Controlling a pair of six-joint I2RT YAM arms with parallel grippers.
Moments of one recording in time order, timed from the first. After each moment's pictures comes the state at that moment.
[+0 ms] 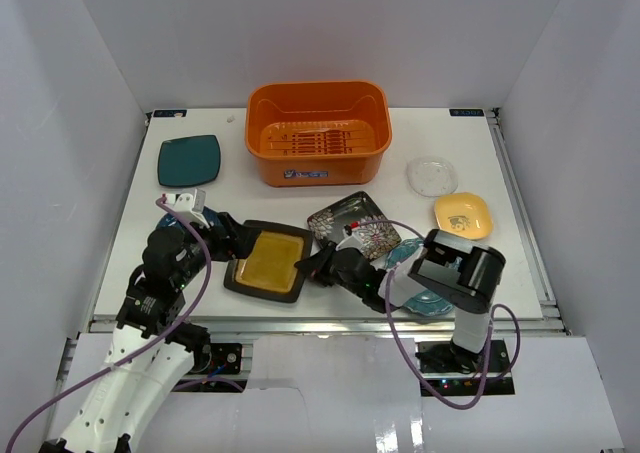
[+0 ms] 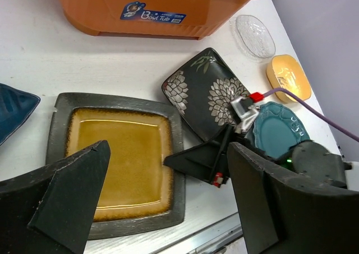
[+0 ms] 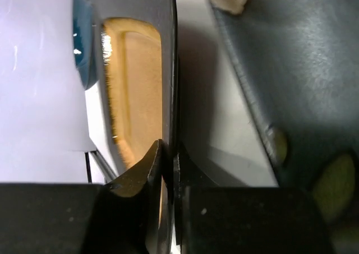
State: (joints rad) left arm -0.34 0.48 0.63 -0.40 0.14 -0.46; right arm 1.09 1.88 0.56 0.91 0.21 1.29
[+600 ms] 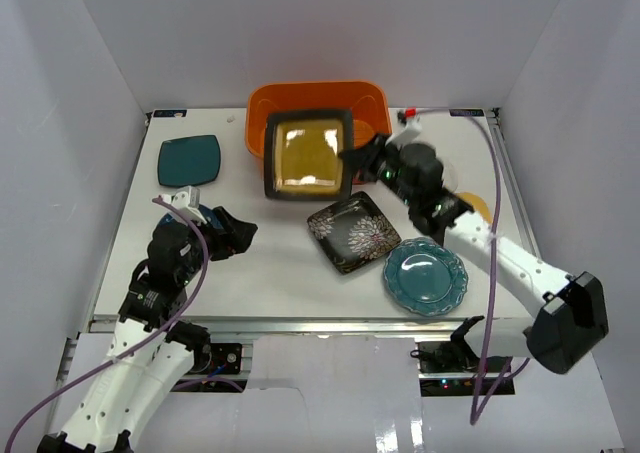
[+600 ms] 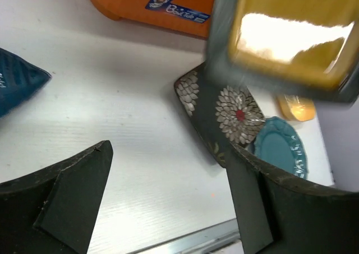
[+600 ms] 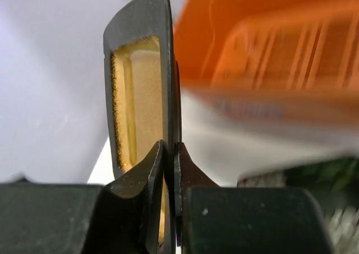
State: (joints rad) left arm -0.34 0.52 0.64 -0.44 0.05 -0.57; right arm 0.72 1.24 0.92 0.21 0.04 0.70
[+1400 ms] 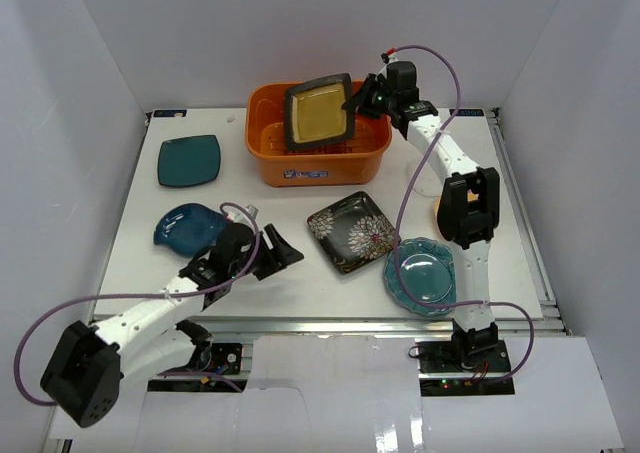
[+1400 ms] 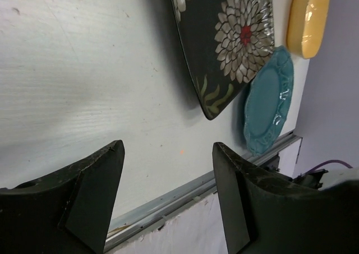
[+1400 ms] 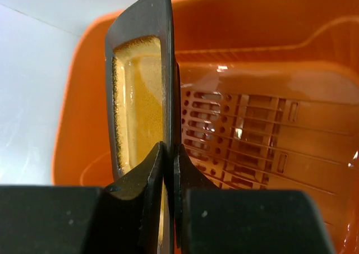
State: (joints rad) left arm -0.58 0.94 0.42 -0.07 0.15 -0.98; right arm 0.33 2.24 2.11 -0.23 -0.36 0.62
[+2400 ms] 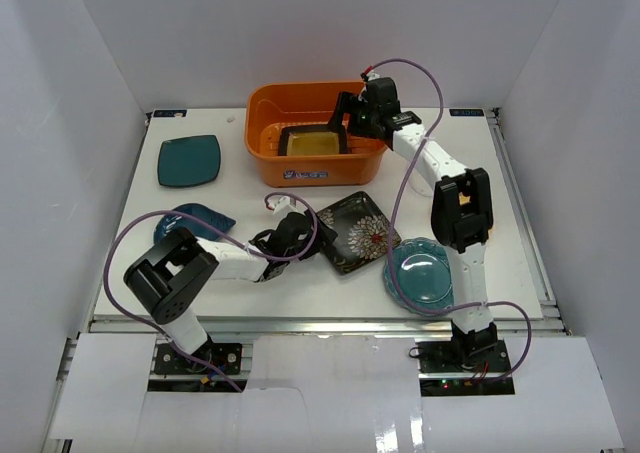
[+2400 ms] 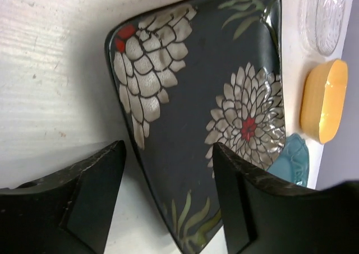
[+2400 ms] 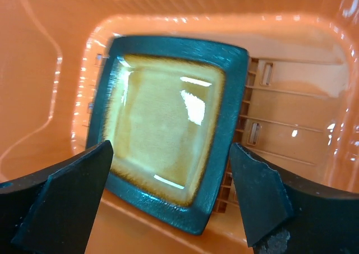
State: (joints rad) left arm -0.80 1.64 0.65 0.39 -0.21 -1.10; right arm 0.41 2.26 2.02 -0.31 -0.19 0.44
